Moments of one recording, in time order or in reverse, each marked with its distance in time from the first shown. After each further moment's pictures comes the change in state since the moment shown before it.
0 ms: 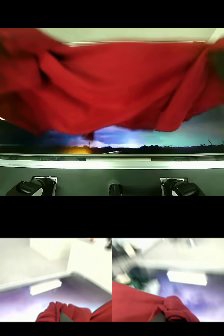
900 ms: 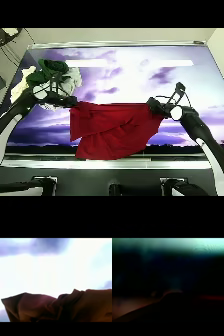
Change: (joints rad) left arm 0.122 -0.620 -0.539 -0.012 0.238 -0.055; right arm -0.158 -0.483 -0.833 0.161 -0.804 0.396
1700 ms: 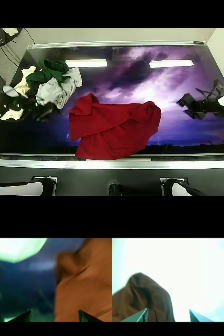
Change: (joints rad) left arm 0.365 -0.007 -0.053 -0.089 -0.465 0.058; right arm -0.498 -0.036 0.222 0.142 0.554 -0.421
